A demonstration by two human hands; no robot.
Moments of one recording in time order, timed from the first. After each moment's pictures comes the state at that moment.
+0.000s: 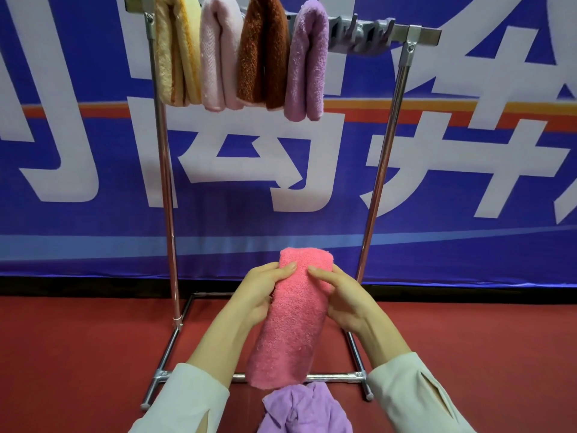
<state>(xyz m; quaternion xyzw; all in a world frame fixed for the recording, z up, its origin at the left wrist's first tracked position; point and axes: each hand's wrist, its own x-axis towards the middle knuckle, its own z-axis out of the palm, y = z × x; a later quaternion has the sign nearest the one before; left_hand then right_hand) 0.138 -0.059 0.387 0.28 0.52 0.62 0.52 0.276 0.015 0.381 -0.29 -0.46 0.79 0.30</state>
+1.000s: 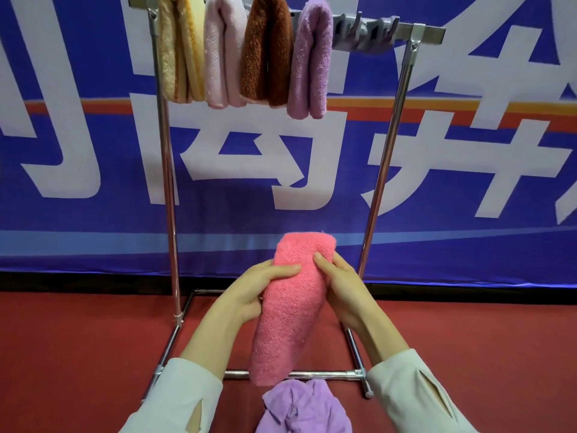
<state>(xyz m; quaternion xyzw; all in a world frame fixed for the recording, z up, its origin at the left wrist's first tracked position) 0.128 -0.066 0.391 0.30 0.49 0.57 0.59 0.269 0.006 0.389 -0.28 -0.51 0.72 0.37</state>
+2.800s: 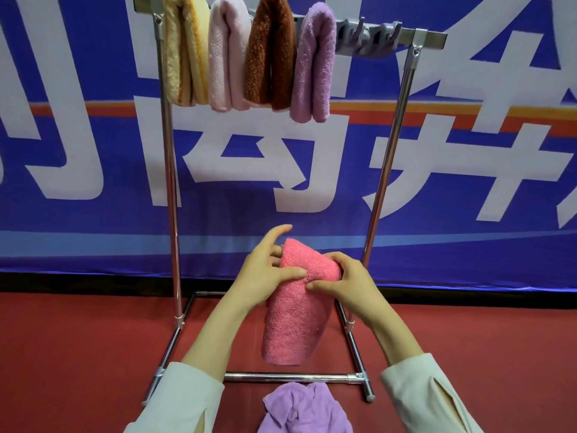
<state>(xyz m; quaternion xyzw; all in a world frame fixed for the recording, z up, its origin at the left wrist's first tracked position) 0.129 -0.069 0.405 0.50 0.58 0.58 0.29 0.287 0.015 0.395 -0.38 -0.78 0.39 0.31</state>
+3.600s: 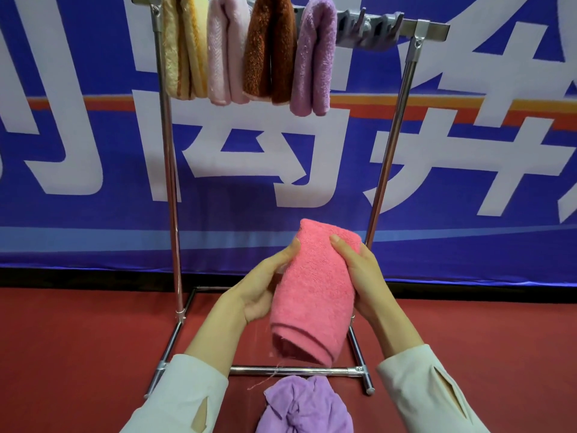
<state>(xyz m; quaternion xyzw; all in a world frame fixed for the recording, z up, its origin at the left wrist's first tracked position) 0.137 -0.075 0.399 0.34 0.45 0.55 0.61 0.285 0.011 0.404 -0.33 -0.54 0.64 0.44</state>
